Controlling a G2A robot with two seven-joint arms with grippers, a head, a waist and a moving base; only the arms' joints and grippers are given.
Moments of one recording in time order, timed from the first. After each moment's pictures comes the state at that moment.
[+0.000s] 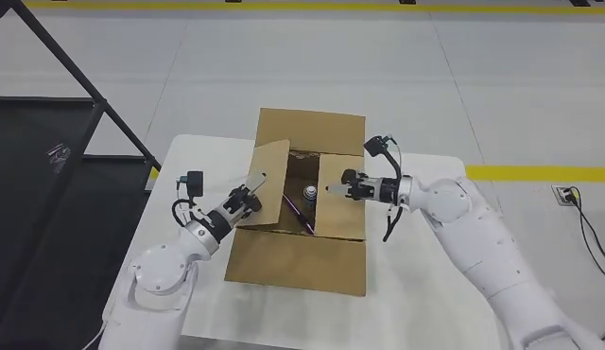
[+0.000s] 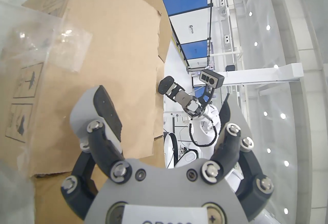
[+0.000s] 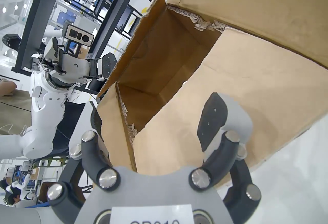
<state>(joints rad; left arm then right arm) 1.09 -1.32 -1.46 -1.65 0.07 0.09 -0.59 -0.42 -1.25 0.91 -0.83 -0.11 -0.69 0.79</state>
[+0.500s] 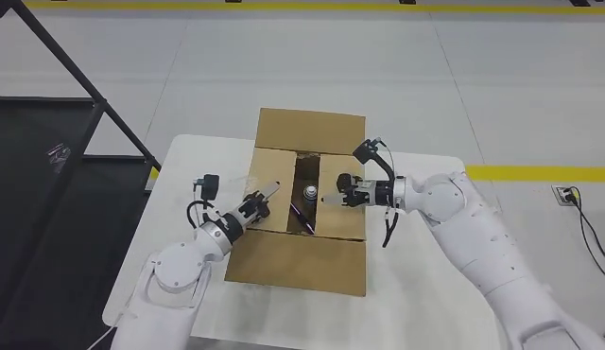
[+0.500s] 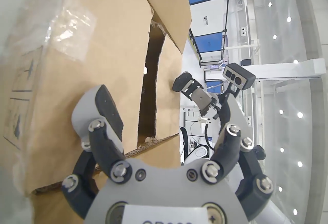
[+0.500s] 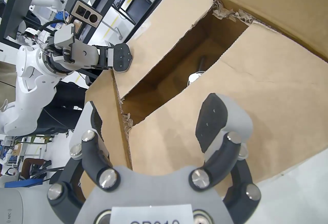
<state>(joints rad) 1.06 -1.31 -1.38 -1.58 0.13 0.11 -0.57 -0.40 -1.26 0.87 -0.83 -0.18 -0.73 0.82</state>
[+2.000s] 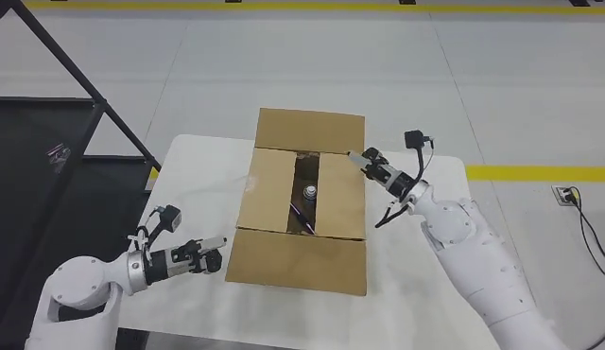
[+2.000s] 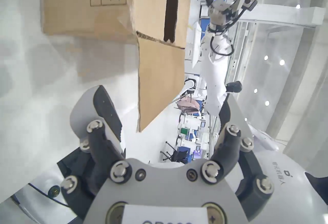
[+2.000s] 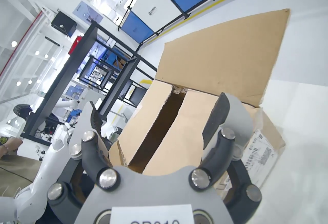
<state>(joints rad) 1.14 -1.18 -1.73 -1.49 -0.07 -0.03 -1.40 -0.60 -1.24 1.05 -0.98 -0.15 -0.53 0.31</state>
